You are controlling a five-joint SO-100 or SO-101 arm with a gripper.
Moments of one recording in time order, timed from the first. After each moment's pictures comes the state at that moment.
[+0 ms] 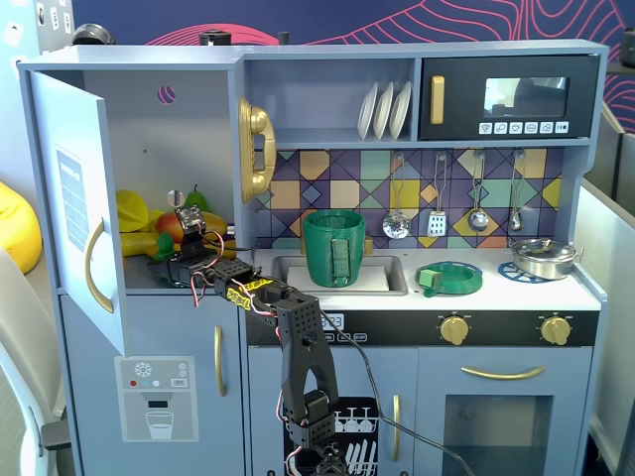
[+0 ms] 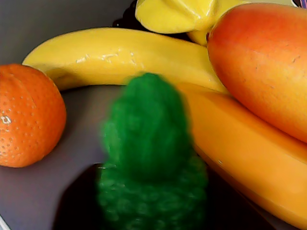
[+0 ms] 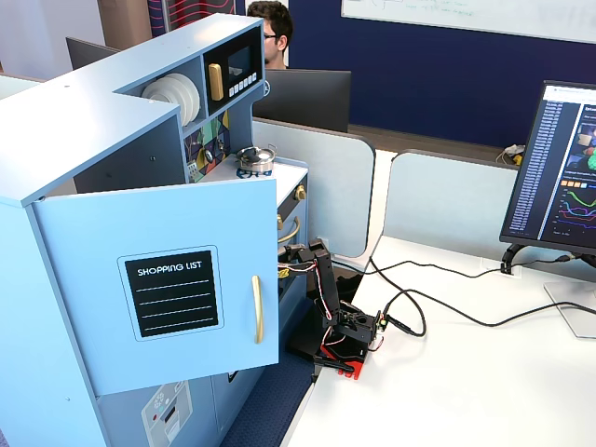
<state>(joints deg) -43.0 80.2 75.8 6.2 -95.2</state>
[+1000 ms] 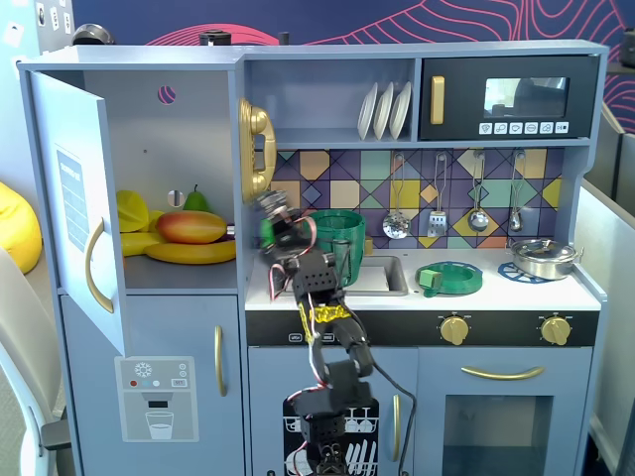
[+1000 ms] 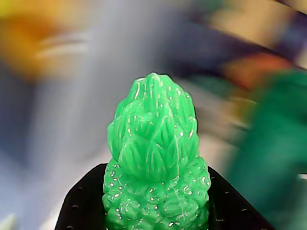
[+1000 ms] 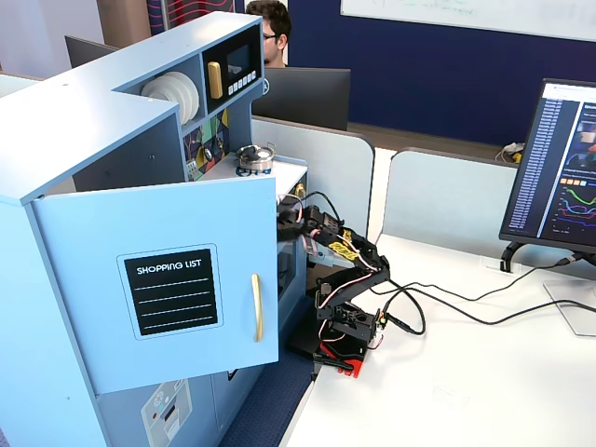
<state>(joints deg) -13.8 141.9 106.7 38.1 -106.5</state>
